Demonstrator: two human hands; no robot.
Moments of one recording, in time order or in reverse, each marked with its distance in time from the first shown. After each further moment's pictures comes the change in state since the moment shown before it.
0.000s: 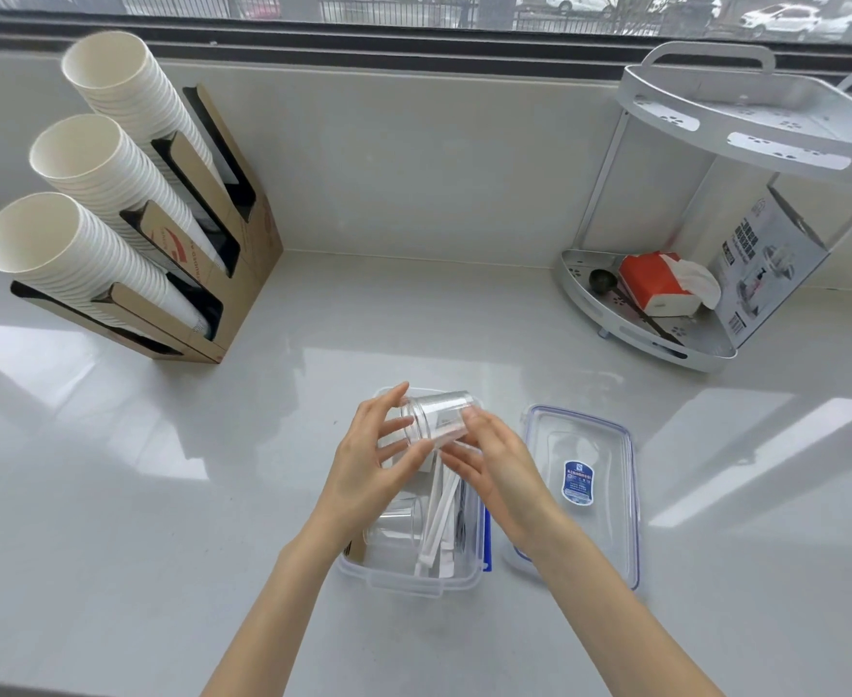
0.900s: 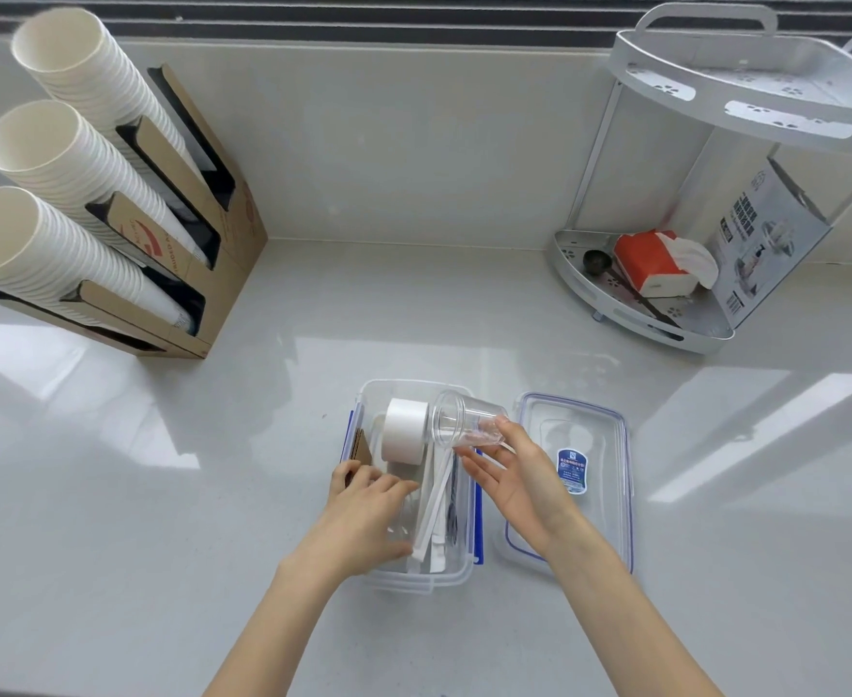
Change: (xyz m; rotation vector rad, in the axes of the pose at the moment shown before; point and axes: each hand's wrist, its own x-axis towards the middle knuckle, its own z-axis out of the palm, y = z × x) left_hand -0.014 -0.046 0.012 1.081 -0.483 0.004; right_hand -0.002 0.001 -0.032 0.236 0.114 0.128
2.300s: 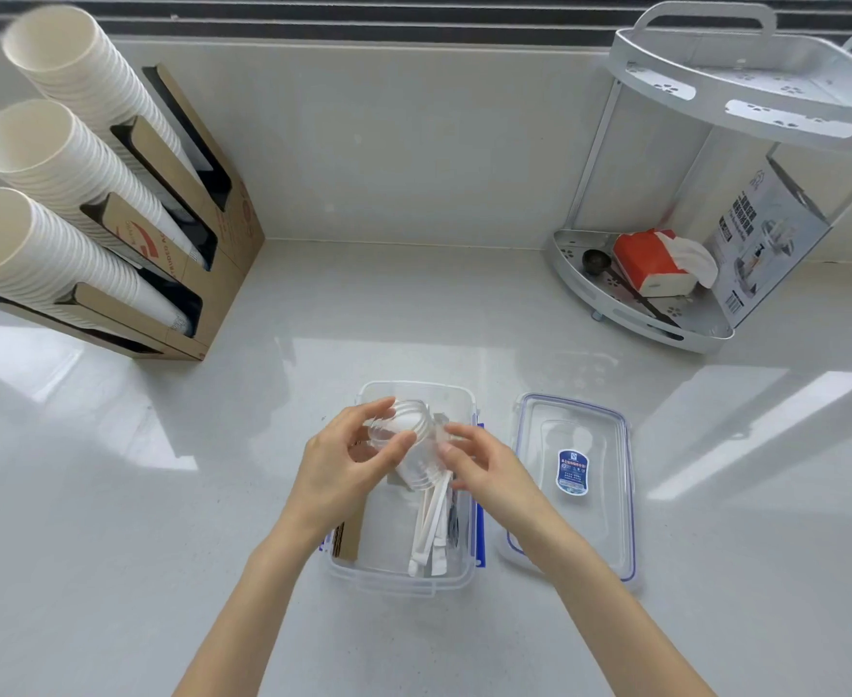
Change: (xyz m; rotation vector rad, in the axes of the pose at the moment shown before) left_hand 0.000 -0.002 -0.052 -0.966 0.465 -0.133; right_hand -0.004 0.009 0.017 -0.776 -0.101 -0.106
